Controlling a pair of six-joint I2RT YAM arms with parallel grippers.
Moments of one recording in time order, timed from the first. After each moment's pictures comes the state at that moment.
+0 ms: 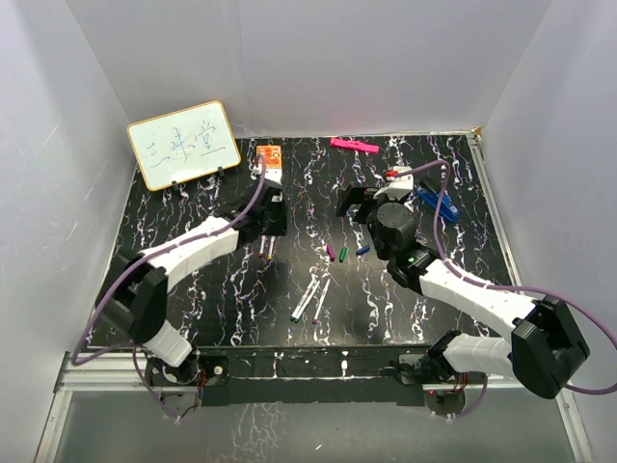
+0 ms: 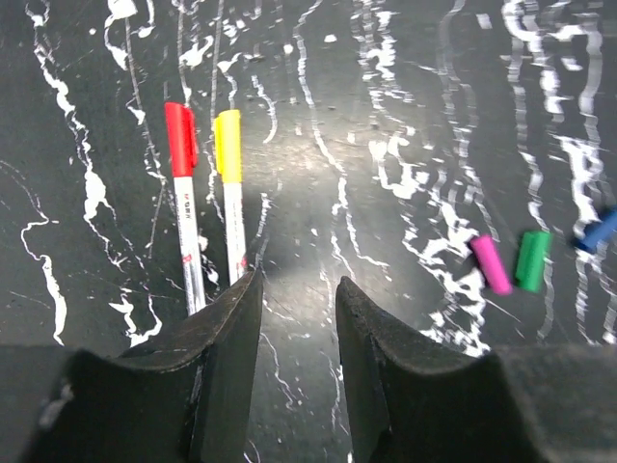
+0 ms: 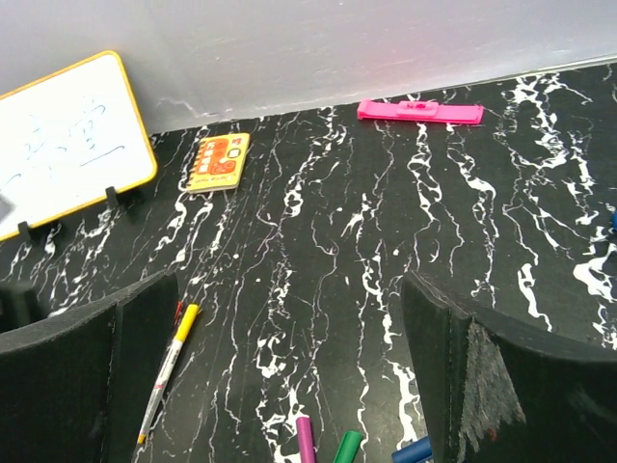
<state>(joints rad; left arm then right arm) -0.62 1.63 1.11 -0.33 -0.24 -0.41 0.67 1.19 0.71 0.41 0.51 0.32</state>
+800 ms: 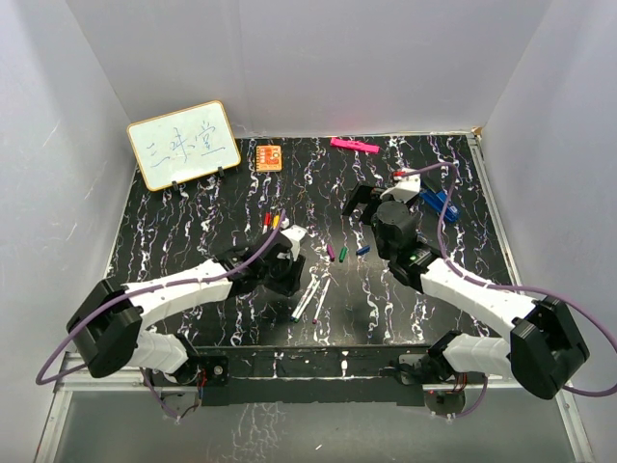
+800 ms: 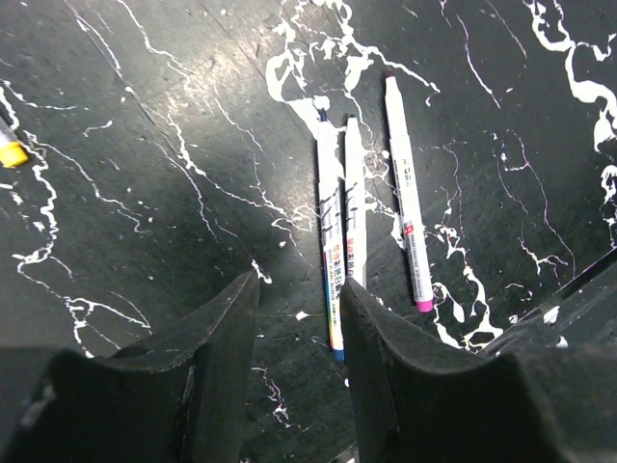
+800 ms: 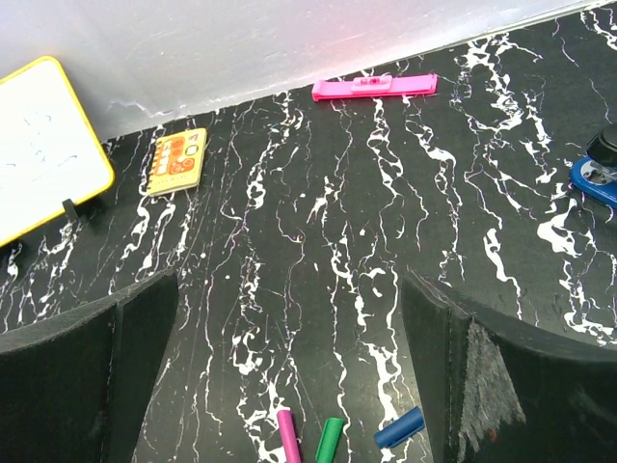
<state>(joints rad) -0.87 1.34 0.76 -0.32 -0.01 -0.35 0.64 1.19 0.71 0.33 0.59 0.41</state>
